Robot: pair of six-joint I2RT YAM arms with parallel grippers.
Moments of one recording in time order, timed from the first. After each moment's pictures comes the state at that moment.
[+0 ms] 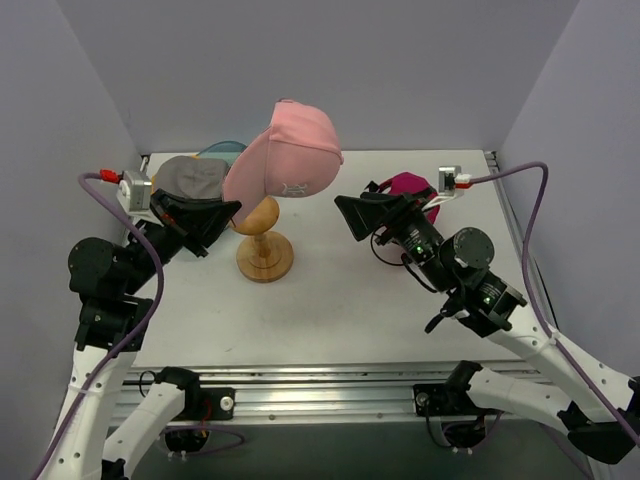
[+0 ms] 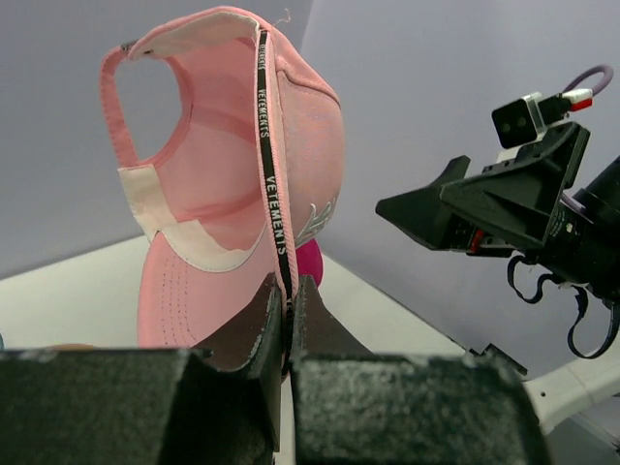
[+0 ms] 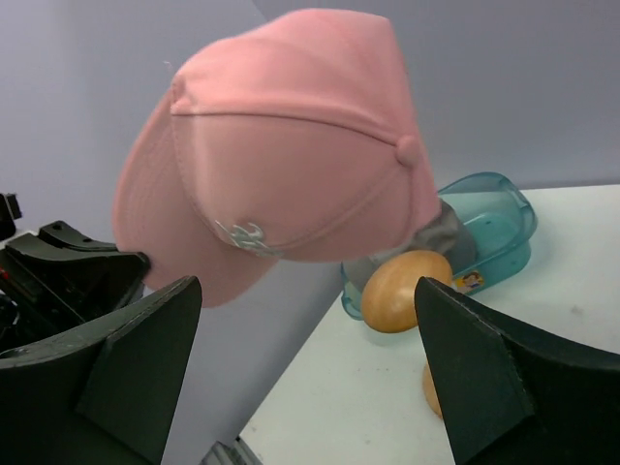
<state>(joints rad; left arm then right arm) -0.24 0.75 1.08 0.06 0.56 -0.54 0.85 0.88 1.00 0.15 0.20 0.62</state>
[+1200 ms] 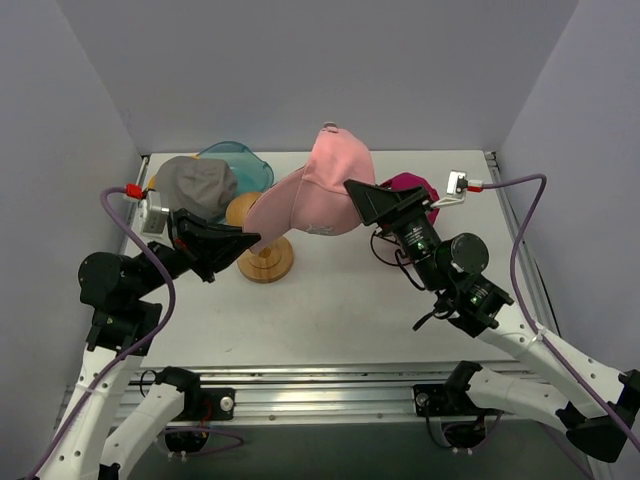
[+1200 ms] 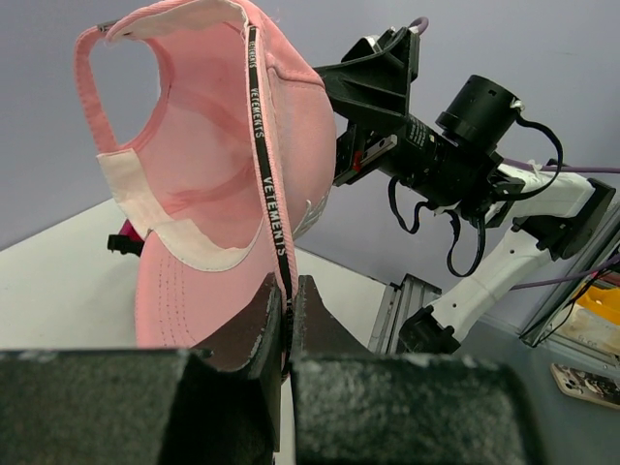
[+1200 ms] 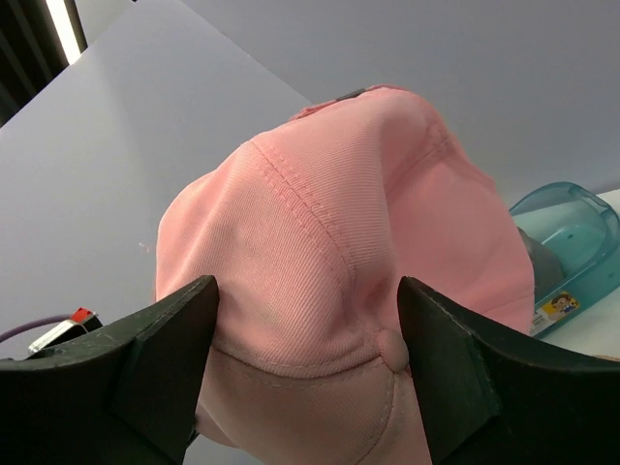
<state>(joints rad) -0.30 0.70 0.94 0.24 0.80 -0.62 0.85 0.93 0.93 0.37 0.30 0.89</state>
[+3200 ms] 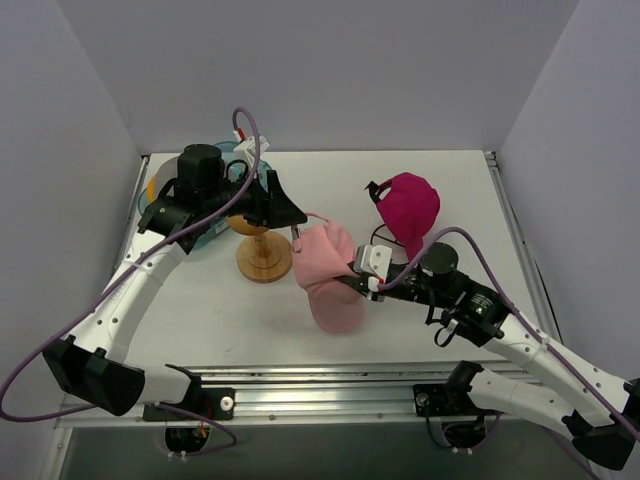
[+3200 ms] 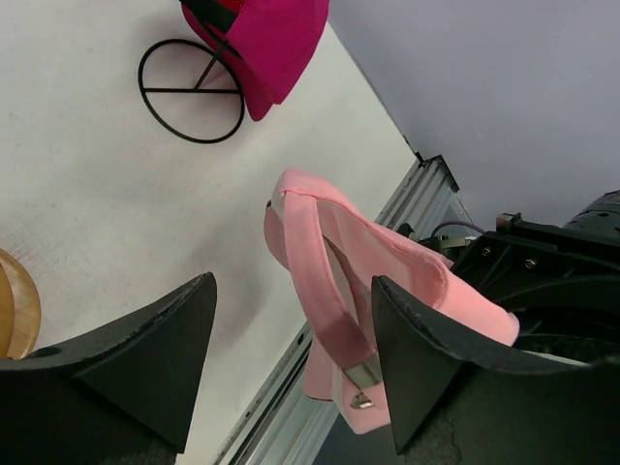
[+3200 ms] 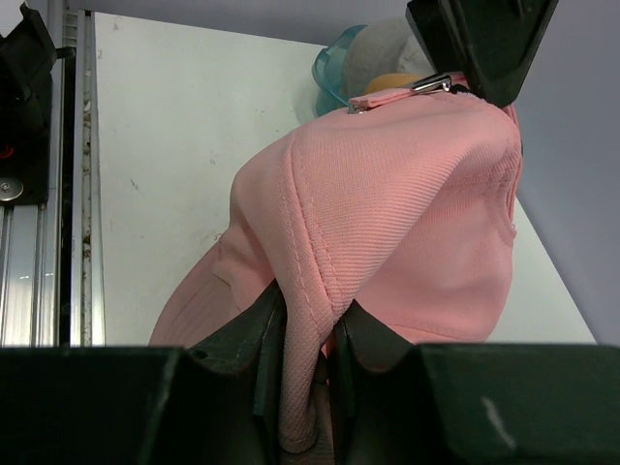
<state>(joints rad) -0.41 1.34 1.46 -0.54 0.69 -0.43 0.85 0.85 0.84 -0.16 -0.38 -0.42</state>
